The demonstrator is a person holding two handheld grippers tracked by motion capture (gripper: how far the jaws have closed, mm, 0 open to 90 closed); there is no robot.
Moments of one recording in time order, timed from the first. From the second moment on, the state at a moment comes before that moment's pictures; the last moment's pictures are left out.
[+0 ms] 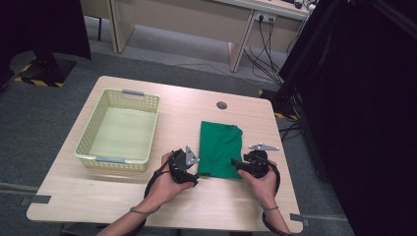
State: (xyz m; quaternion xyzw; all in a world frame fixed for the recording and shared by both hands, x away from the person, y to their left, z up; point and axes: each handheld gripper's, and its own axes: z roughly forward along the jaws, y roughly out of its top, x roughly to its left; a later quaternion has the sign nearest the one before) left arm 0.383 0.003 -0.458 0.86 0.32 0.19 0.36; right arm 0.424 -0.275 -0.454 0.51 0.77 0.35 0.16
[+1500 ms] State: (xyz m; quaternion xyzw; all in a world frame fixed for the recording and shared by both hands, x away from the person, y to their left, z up) left arm 0.354 0.018 -0.453 0.85 0.31 0.16 0.38; right arm 0.404 -0.295 -0.447 0.50 0.78 0.34 0.17
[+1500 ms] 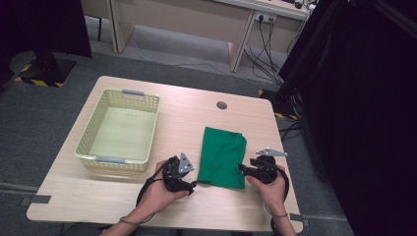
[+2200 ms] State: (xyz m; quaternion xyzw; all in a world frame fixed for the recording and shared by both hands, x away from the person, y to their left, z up) left arm 0.355 0.018 -0.457 0.85 0.32 0.17 0.38; right arm 0.408 -0.313 -0.445 0.52 0.76 0.35 0.18
